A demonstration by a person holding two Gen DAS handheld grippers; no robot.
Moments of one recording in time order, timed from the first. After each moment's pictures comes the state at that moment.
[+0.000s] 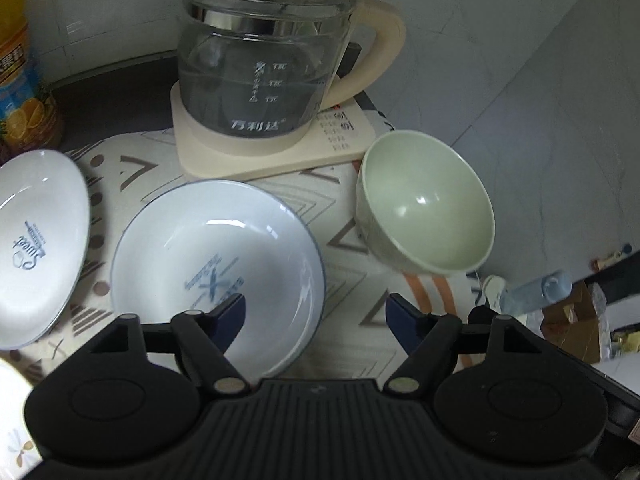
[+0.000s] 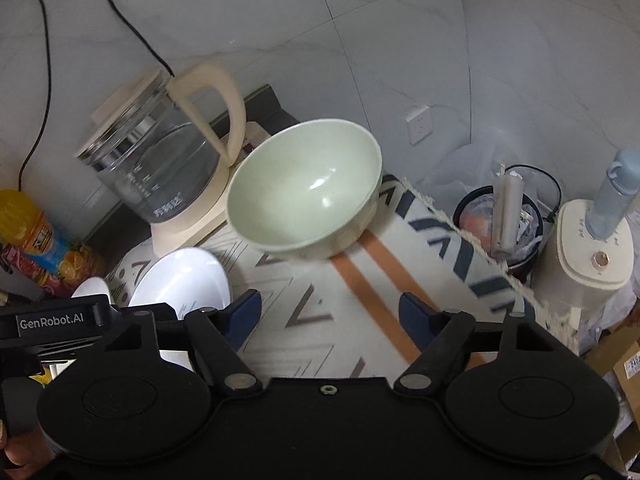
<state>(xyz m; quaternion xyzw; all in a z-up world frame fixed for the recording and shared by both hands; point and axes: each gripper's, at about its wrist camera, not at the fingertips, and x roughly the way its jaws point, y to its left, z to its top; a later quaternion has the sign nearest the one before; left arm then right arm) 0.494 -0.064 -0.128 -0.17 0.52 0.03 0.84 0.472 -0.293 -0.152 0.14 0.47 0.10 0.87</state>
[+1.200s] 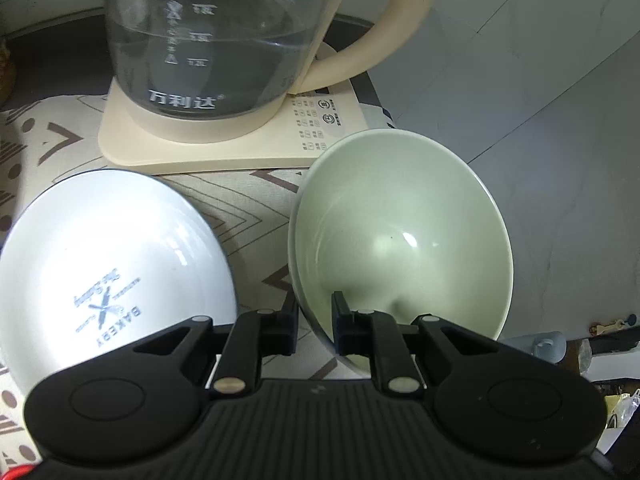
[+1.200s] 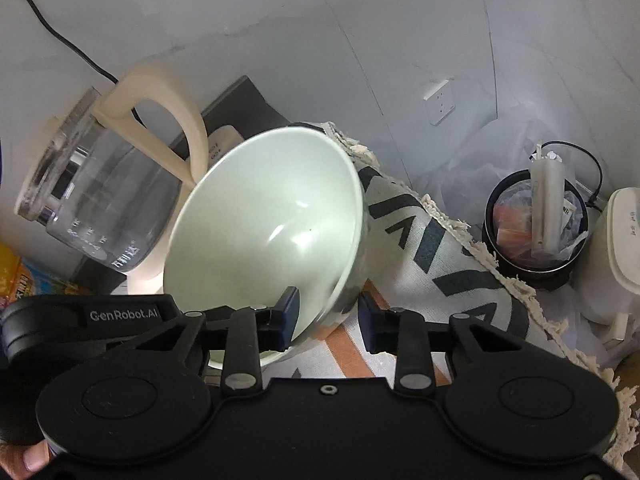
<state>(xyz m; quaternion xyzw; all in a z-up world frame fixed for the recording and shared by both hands) 0.558 -0.098 -0.181 -0.24 0.53 0.07 0.81 0.562 -0.301 -0.205 0.19 0.50 0.13 0.84</state>
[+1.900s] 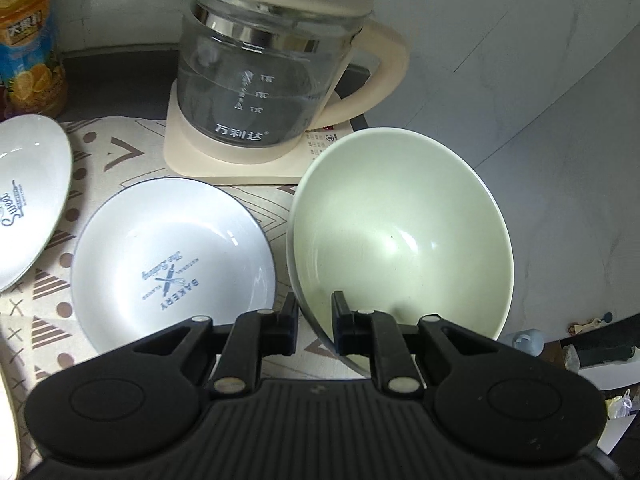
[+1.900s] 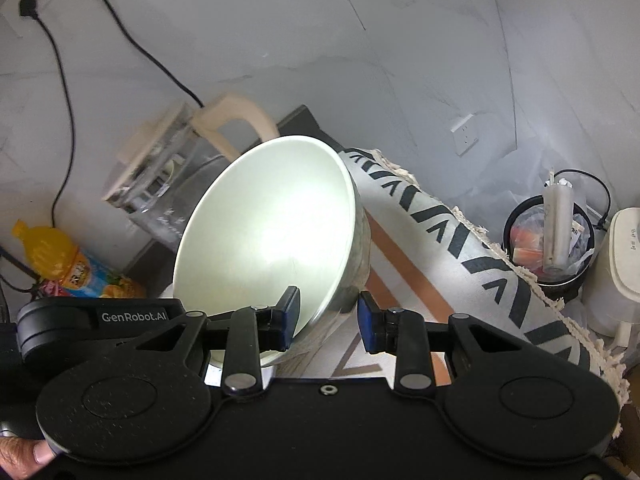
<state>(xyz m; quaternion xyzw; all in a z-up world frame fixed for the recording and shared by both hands) 0.492 -0.083 -0.122 -0.25 0.49 0.07 0.83 0.508 -0.291 -0.146 0.19 0.45 0.16 0.86</state>
